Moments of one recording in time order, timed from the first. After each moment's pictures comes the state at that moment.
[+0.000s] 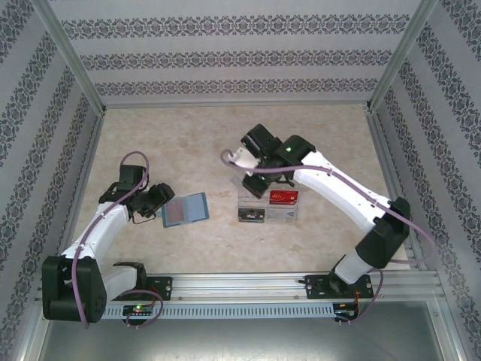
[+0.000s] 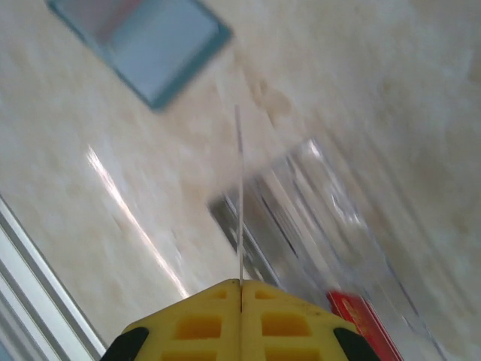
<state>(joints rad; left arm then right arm) 0.00 1.13 0.65 -0.57 0.28 -0.69 0.77 1.57 1.53 -1.15 -0.10 -0.20</state>
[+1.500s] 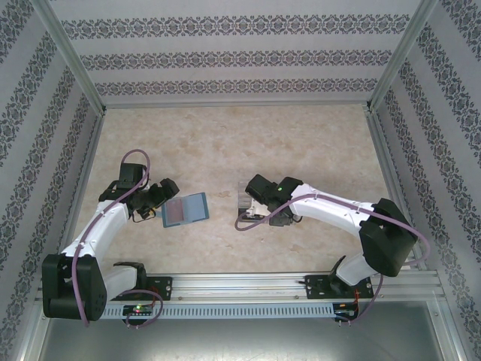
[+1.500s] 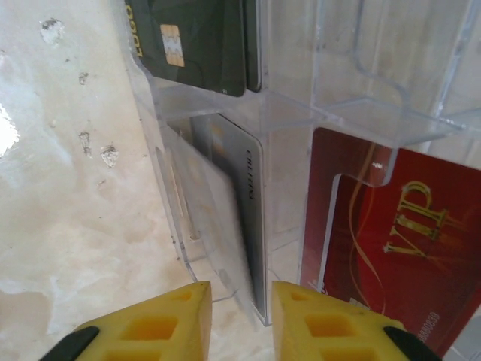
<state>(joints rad) 0.00 1.14 0.67 -0.57 0.29 -0.66 0.83 1.51 1.01 -0.97 0.36 -0.57</state>
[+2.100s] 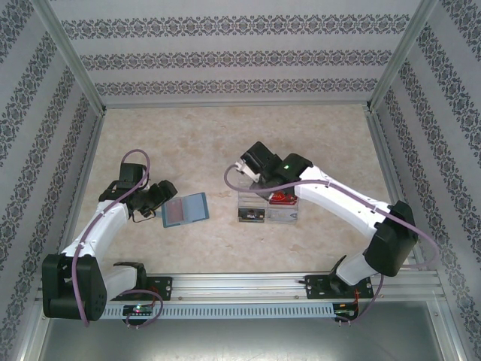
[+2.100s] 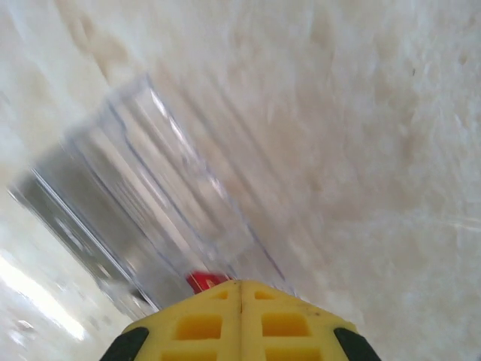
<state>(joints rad) 0.00 1.14 0.67 -0.57 0.29 -0.66 0.81 1.51 1.34 -0.92 0.27 -0.17</state>
